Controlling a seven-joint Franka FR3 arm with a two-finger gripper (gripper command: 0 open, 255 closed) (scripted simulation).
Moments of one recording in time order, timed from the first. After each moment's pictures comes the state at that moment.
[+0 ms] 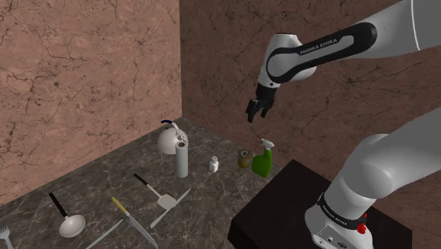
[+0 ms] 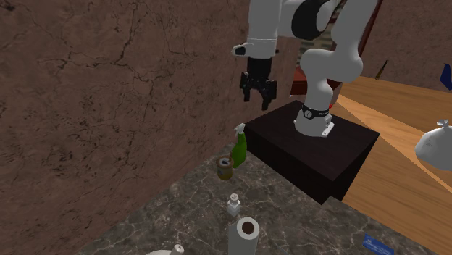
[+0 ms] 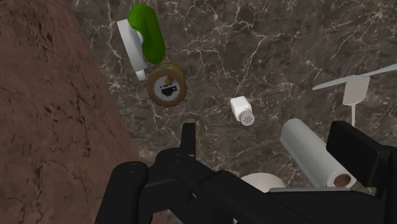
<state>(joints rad) -0.07 -0.44 -0.03 -2.59 0.05 2.20 -0.06</state>
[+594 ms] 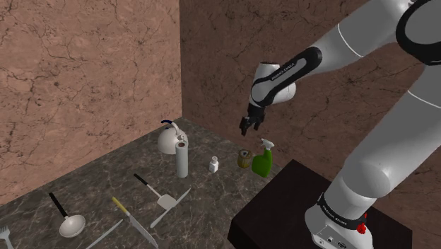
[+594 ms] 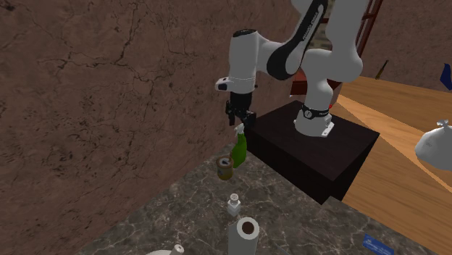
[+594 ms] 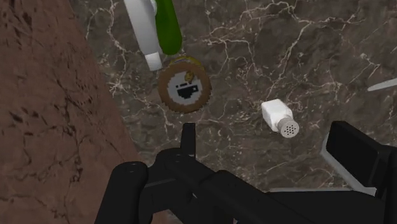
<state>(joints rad) -0.09 -0.10 -0.07 -2.57 0.04 2.50 -0.12</state>
